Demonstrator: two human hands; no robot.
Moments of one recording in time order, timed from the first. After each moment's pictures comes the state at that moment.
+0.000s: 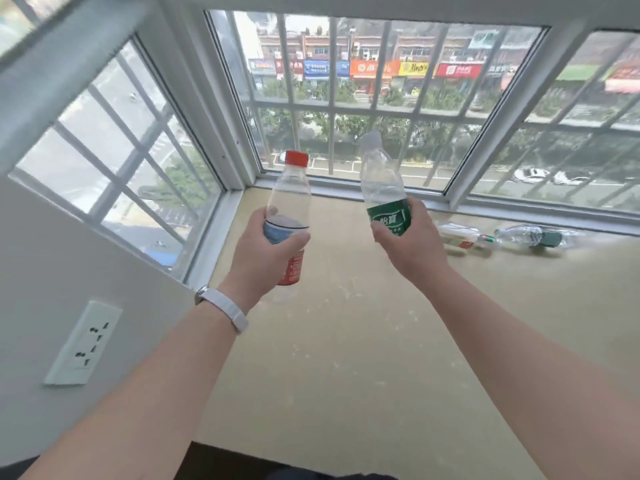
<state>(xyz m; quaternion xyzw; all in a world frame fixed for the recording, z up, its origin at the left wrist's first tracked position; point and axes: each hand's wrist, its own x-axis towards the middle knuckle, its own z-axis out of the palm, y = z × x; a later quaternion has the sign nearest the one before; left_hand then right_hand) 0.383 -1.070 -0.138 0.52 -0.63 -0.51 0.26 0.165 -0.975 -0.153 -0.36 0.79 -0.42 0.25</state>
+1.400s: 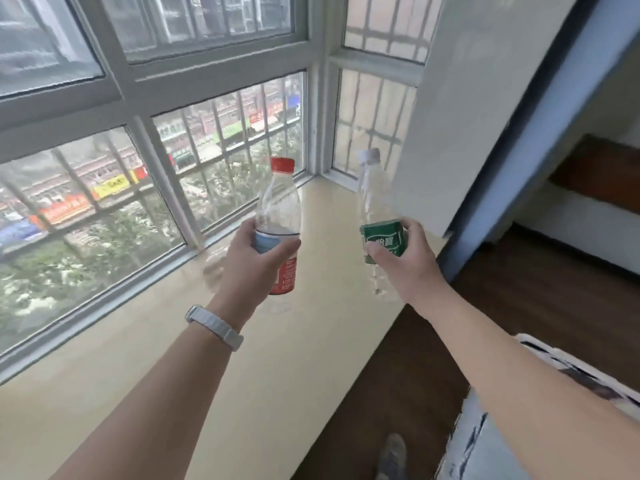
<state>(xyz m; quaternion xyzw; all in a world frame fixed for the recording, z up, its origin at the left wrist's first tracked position) 0.261 -0.807 -0.047 0.09 -0.76 -0.64 0.09 0.258 -0.571 -0.041 0.03 0.83 -0.56 -0.04</state>
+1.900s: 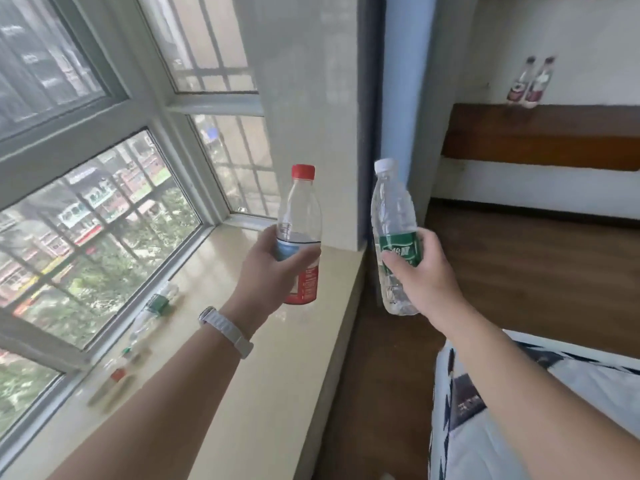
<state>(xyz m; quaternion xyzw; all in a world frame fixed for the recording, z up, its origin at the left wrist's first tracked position) 0.101 -0.513 -0.027 -0.11 -0.79 -0.60 -0.06 0.182 -0.292 -0.058 0.20 0.77 -0.59 -0.17</state>
